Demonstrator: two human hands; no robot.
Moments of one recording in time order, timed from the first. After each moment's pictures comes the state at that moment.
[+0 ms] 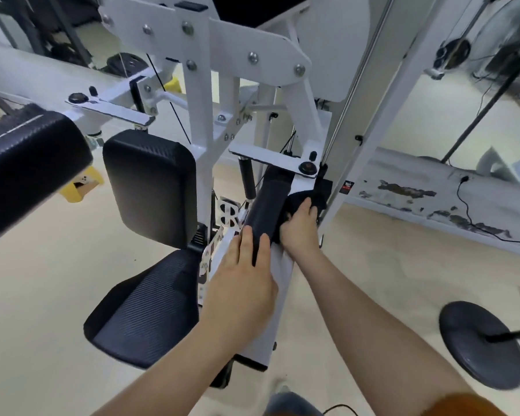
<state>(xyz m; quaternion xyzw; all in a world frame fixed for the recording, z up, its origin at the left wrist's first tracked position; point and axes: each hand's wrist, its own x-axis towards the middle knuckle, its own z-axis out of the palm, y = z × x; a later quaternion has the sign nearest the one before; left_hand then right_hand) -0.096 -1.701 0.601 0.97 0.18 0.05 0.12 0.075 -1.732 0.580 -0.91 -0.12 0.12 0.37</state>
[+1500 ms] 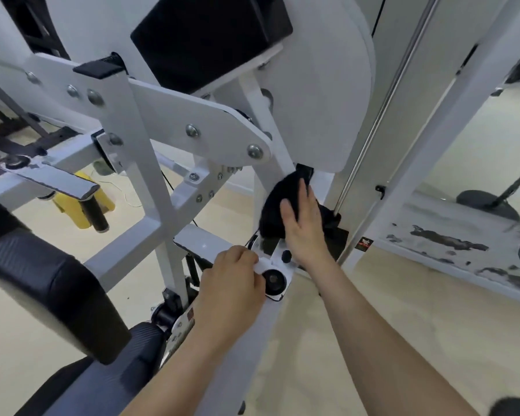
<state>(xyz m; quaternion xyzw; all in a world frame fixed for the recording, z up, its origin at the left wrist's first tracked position) 0.169 -1.630 0.612 0.92 0.32 0.10 0.20 0.334 -1.673 0.601 -0.82 -0.31 0.05 0.48</state>
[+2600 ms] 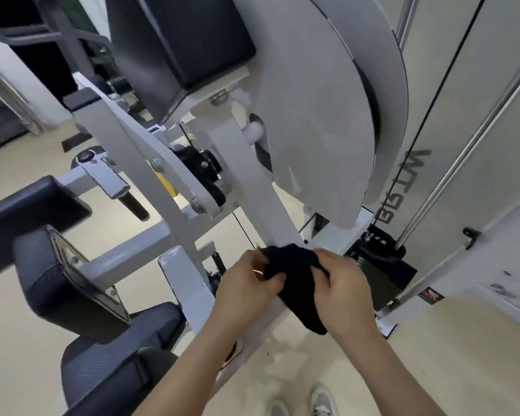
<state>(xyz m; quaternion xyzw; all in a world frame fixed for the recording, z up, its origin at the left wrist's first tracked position) 0.302 -1.633 0.621 0.71 0.57 0.14 0.40 0.434 -1.711 0.599 -0.79 -0.46 0.10 0.39</state>
